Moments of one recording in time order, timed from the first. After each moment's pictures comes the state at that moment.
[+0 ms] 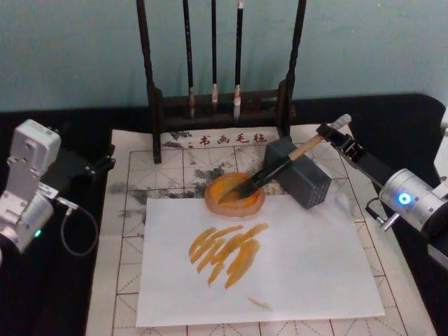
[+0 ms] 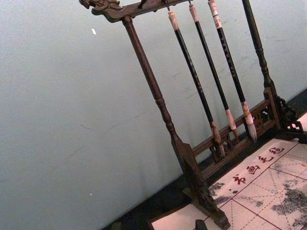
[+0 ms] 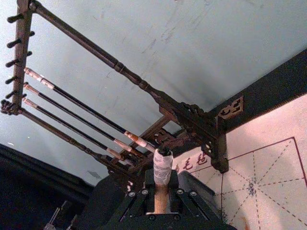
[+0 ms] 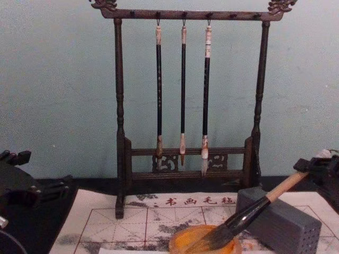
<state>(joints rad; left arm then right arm) -0.20 0.60 0.45 -1.41 -0.25 -0.12 0.03 0.30 0.39 -0.30 -1.20 1.28 0.27 0.38</state>
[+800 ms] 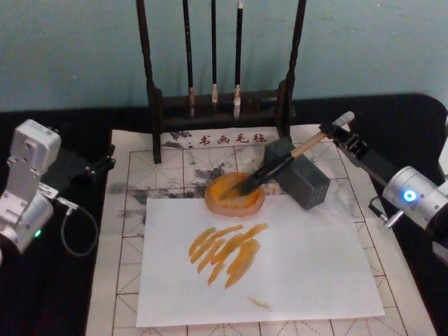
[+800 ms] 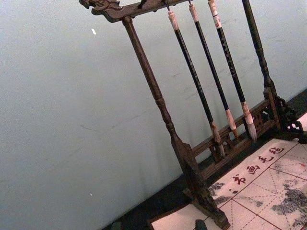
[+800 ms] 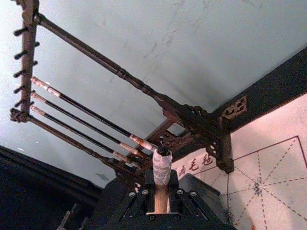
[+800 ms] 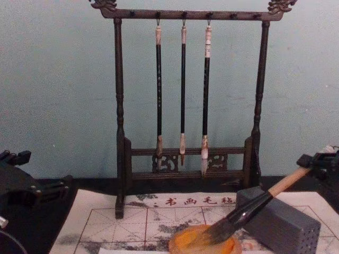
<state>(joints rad) -0.20 0.60 0.45 -1.41 -0.25 -0.12 0.03 0.30 0.41 -0.30 -1.21 1.34 0.29 0.38</state>
